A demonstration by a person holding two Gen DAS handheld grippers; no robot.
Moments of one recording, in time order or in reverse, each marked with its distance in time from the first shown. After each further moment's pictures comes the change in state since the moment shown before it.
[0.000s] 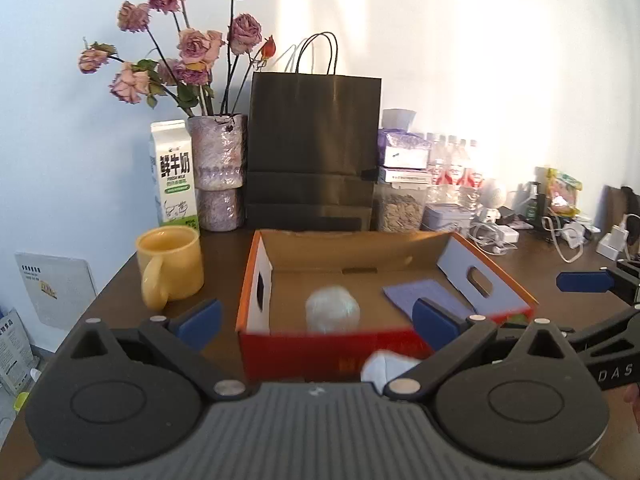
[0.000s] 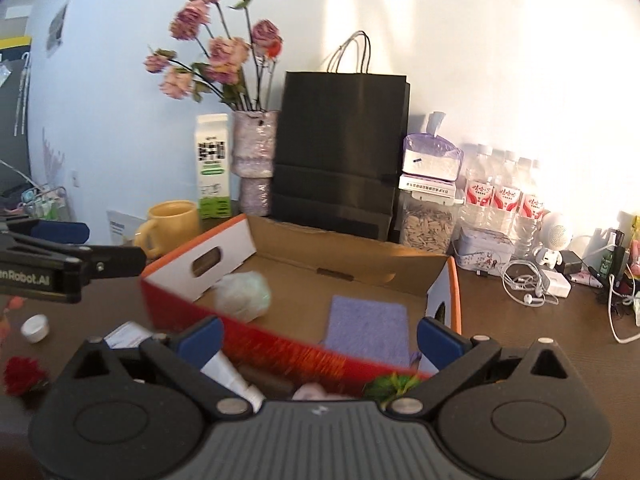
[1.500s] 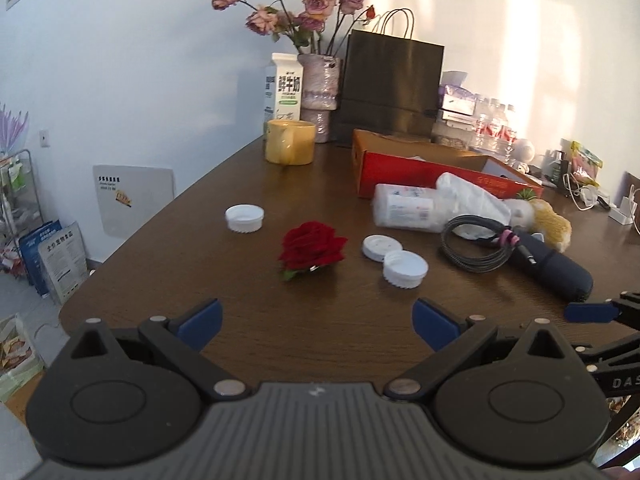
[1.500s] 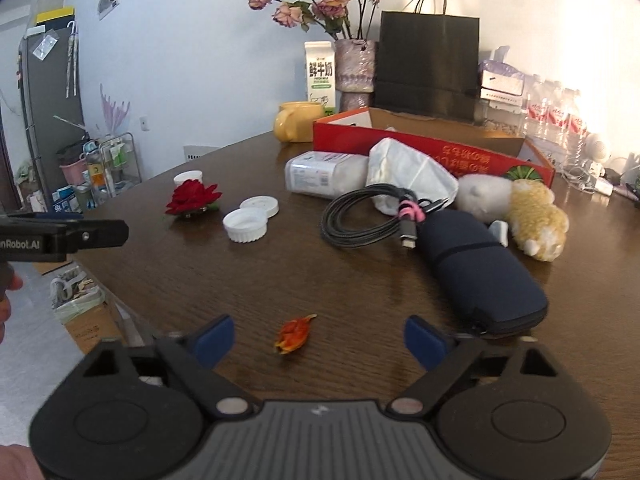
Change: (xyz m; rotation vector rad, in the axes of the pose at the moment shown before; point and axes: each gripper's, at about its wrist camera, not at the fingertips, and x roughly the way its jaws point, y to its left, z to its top) left arm -0.172 0.072 -0.156 -0.125 0.082 0.129; right arm -0.115 0.131 -0.147 -0.004 0.151 0.152
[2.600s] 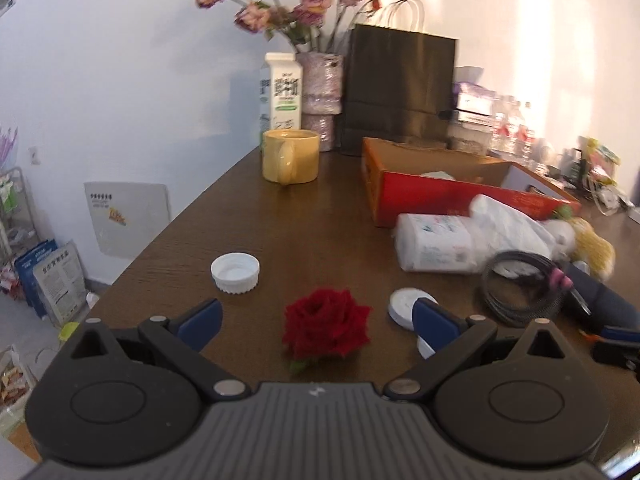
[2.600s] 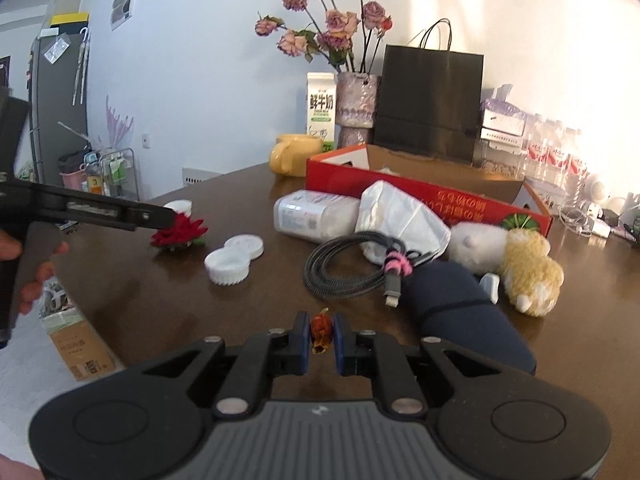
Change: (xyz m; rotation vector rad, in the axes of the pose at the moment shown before) left arm 0.080 0.001 0.051 0.028 0.005 0.024; right arm 0.008 -0.012 0.020 -0.058 -0.108 -0.025
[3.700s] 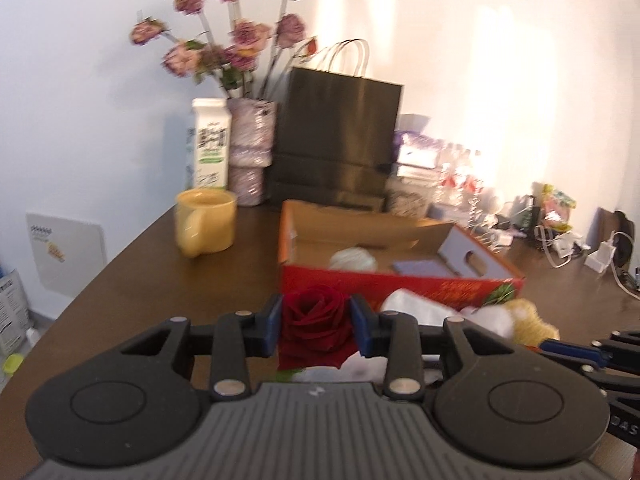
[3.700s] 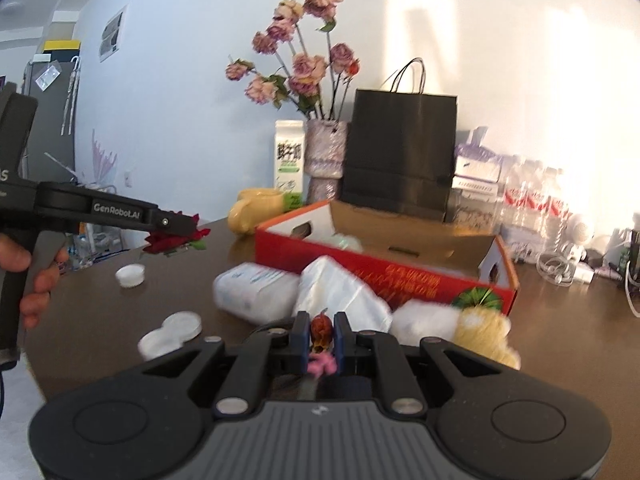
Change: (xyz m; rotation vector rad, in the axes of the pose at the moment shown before) left arm 0.024 -0.070 0.071 -0.005 -0.112 -0.182; right arm 0.015 -0.053 0.049 0.001 -0.123 -0.047
